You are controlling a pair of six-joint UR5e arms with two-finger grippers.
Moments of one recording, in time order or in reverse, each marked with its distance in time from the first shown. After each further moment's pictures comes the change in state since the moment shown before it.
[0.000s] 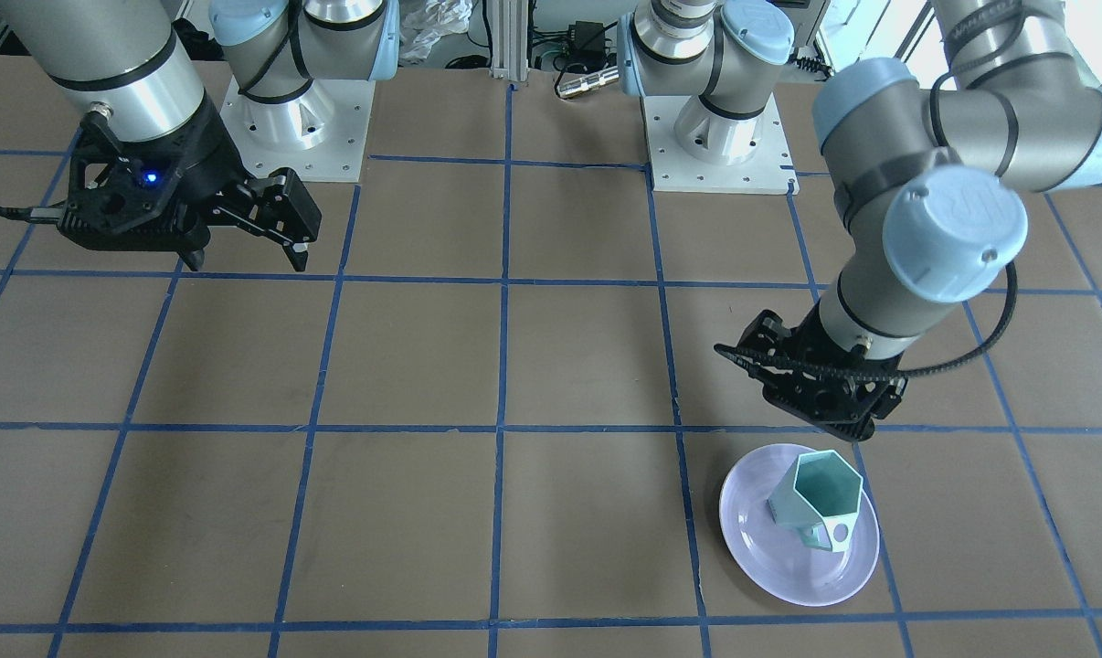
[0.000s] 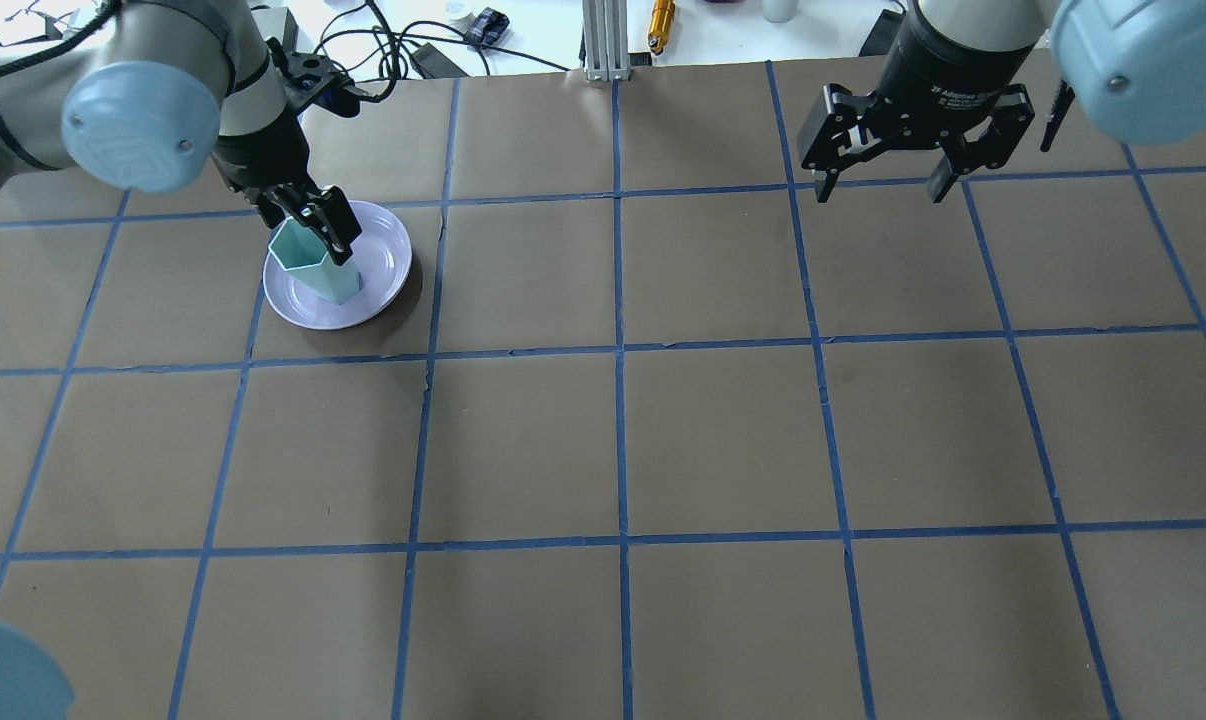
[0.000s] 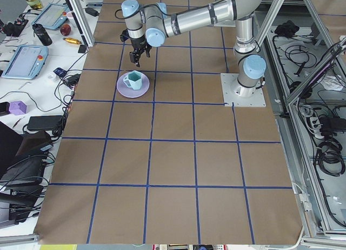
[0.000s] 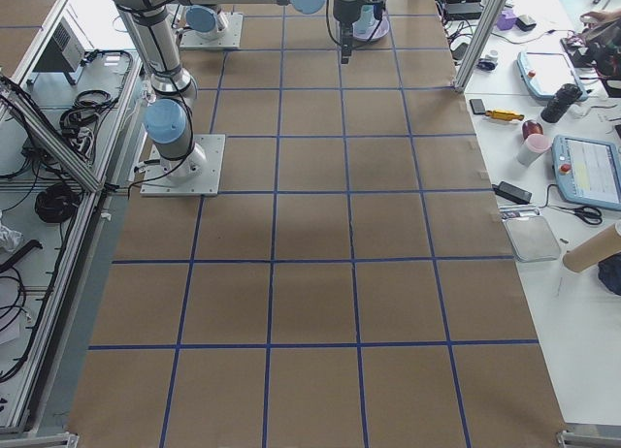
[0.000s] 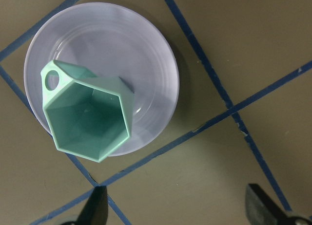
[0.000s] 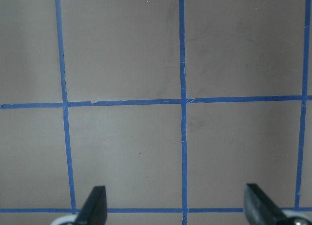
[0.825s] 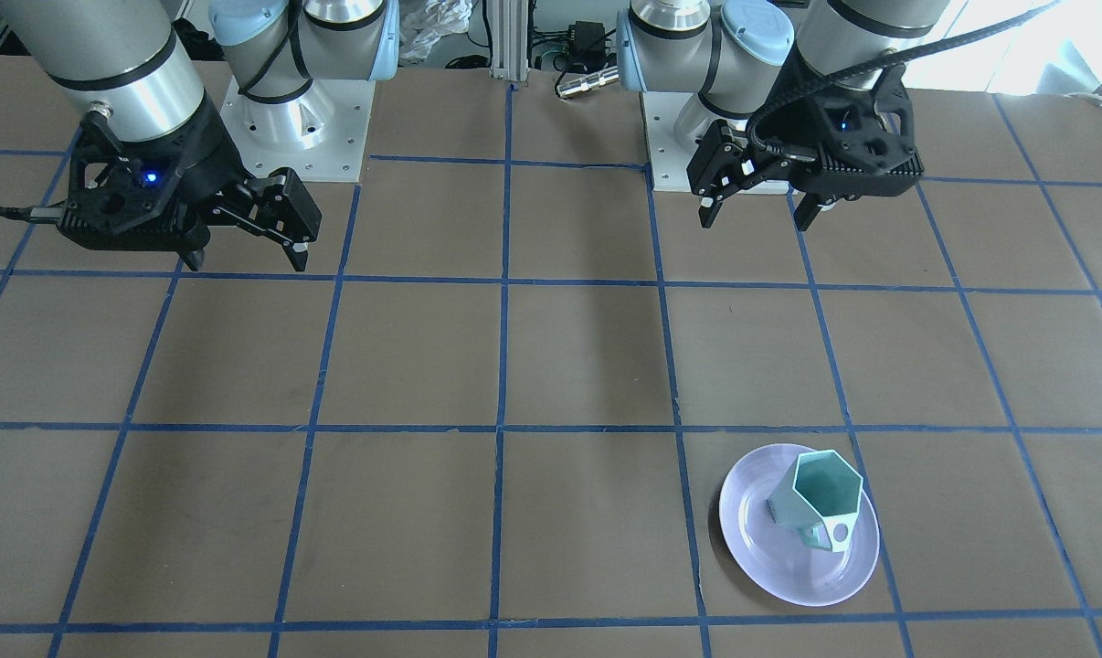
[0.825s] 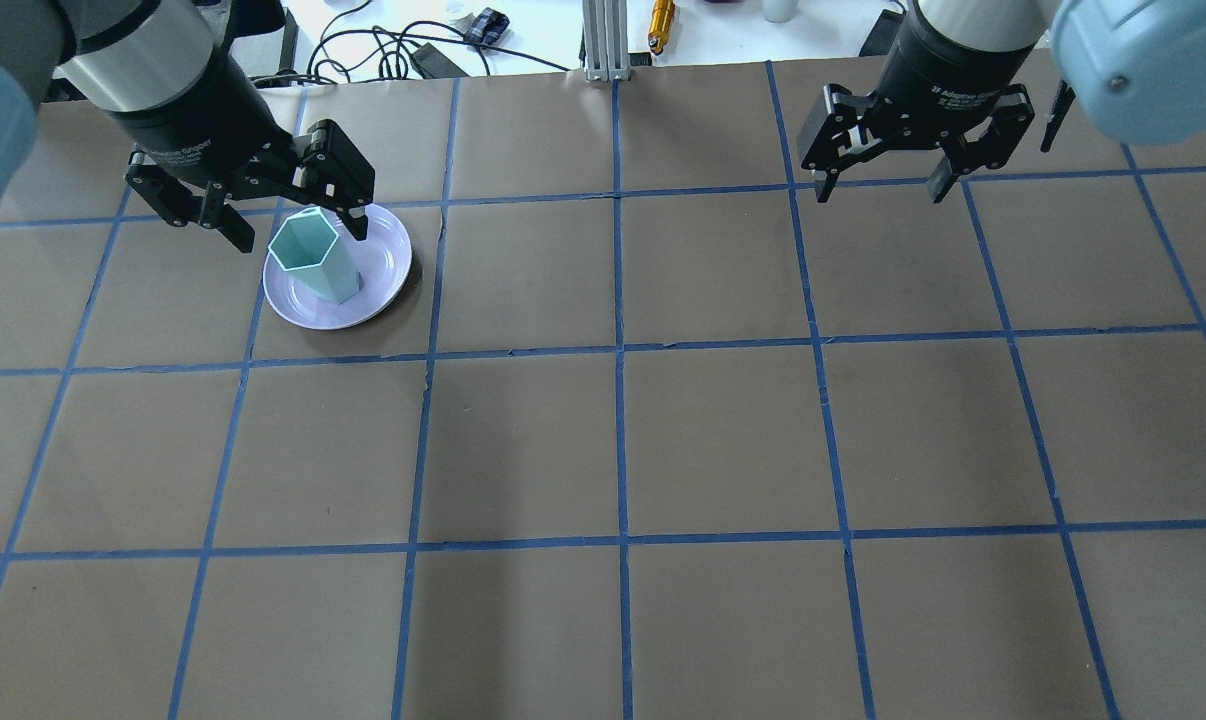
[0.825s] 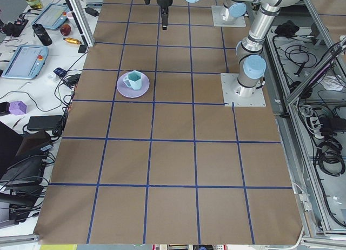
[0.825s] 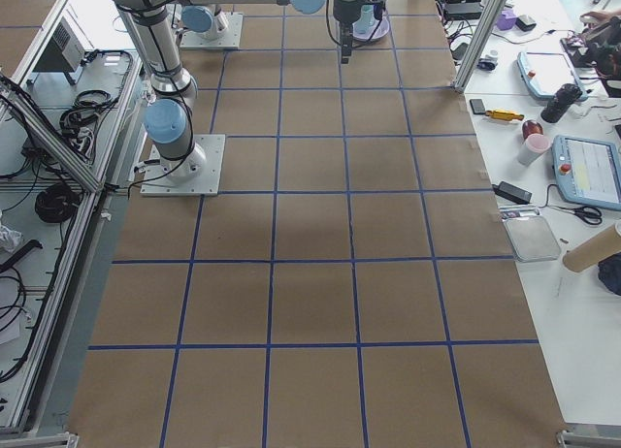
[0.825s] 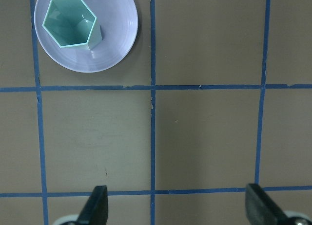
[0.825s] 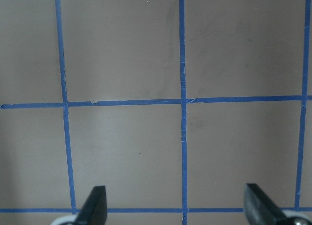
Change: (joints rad) left arm -0.053 0.290 -0.015 -0.189 -0.145 -0.596; right arm 0.000 0.000 0.000 0.000 0.000 0.000
